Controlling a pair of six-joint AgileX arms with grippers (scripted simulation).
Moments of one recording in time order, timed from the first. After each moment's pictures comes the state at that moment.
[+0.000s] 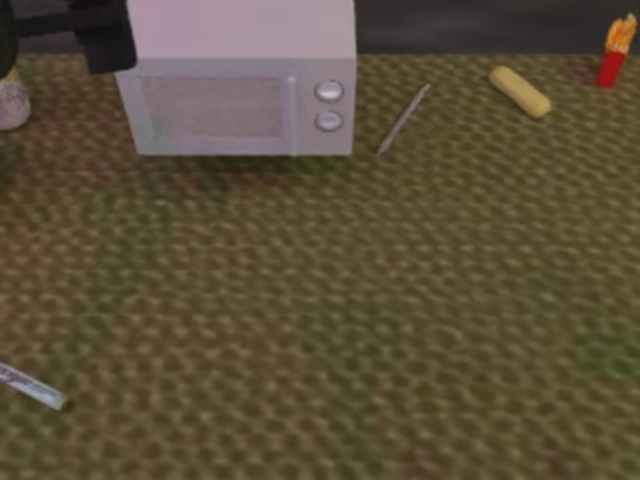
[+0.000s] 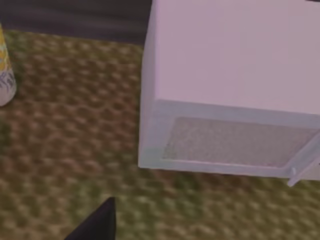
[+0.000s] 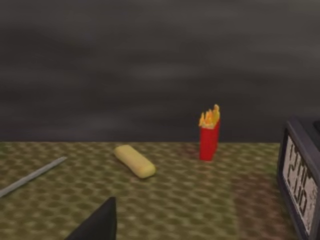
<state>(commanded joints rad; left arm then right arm) -0.32 1.20 1.21 -0.60 -0.16 -0.29 0.00 0.00 0.00 0.00 0.00 0.00</state>
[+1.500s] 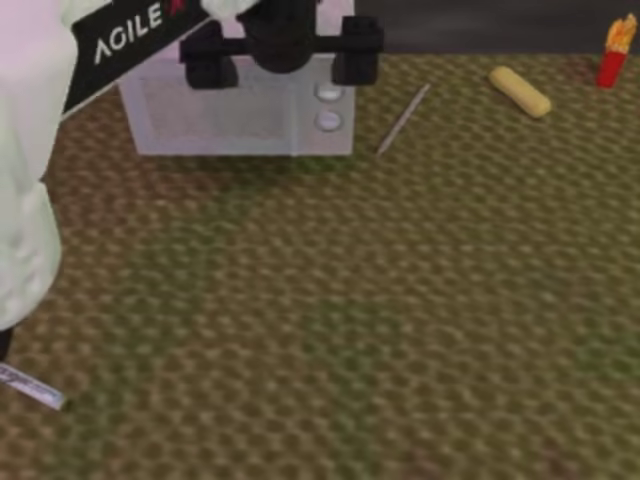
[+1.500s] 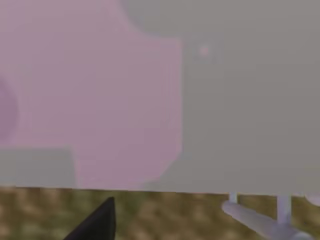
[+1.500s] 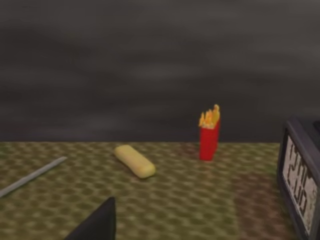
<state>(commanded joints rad) -0.54 2.27 2.12 -0.95 -0.26 -0.48 0.00 0.00 0.00 0.00 0.00 0.00</state>
